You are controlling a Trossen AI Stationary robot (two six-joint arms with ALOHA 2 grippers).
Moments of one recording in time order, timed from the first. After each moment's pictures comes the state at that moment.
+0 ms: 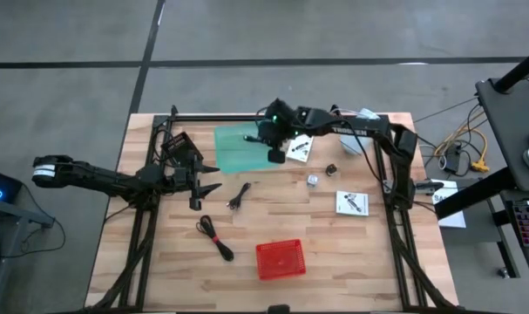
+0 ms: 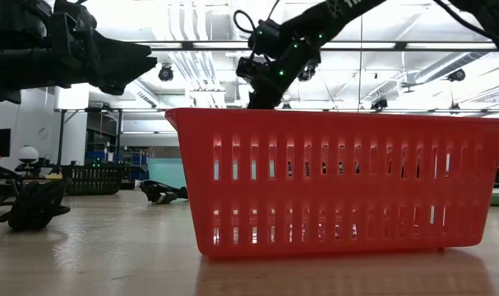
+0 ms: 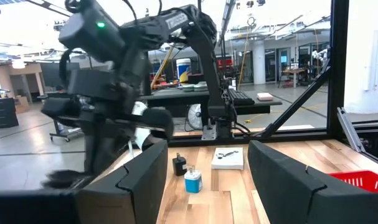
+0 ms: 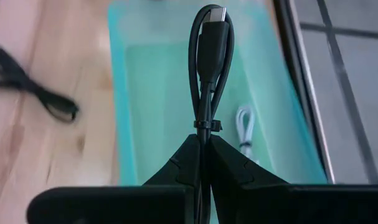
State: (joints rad) left arm 0.05 0.84 0.02 1.04 -0.06 0.09; right arm -0.41 1.95 1.59 -0.49 -0.15 -0.37
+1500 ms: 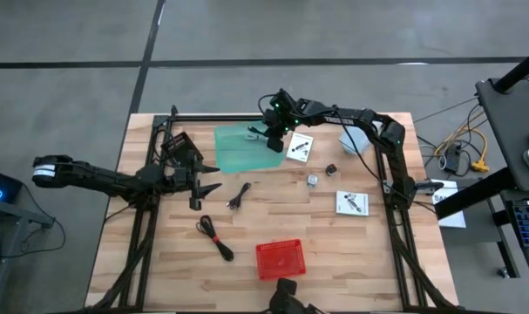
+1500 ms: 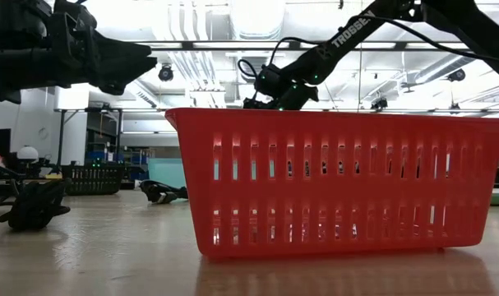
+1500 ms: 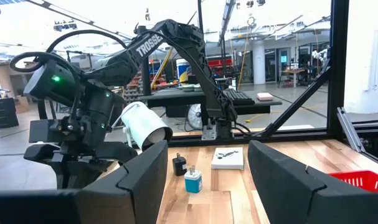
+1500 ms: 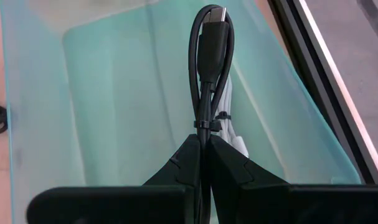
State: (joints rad) left arm 0.05 0.84 0.02 1.04 -0.06 0.09; right arm -0.56 2.11 1.59 -0.39 -0.29 -0.25
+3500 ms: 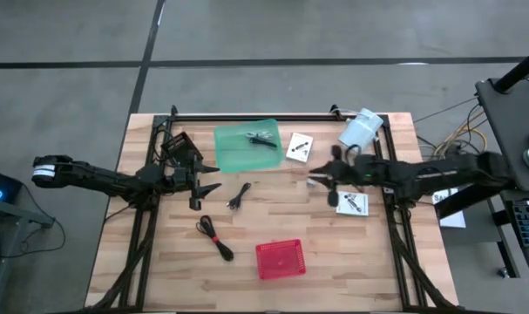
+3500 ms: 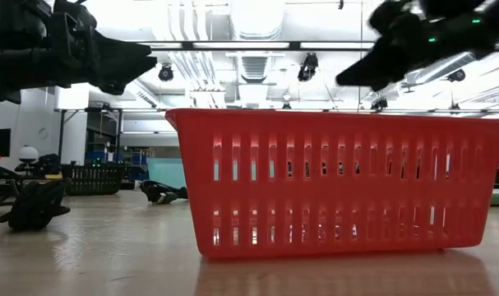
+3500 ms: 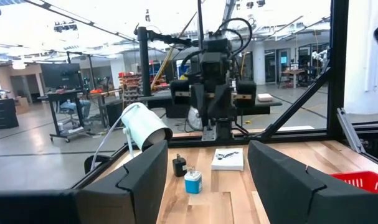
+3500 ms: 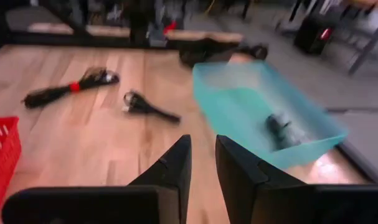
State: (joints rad) left arm 0.05 0.83 0.02 1.04 -0.06 0.09; right arm -0.05 0.91 0.40 0.21 0.13 -0.03
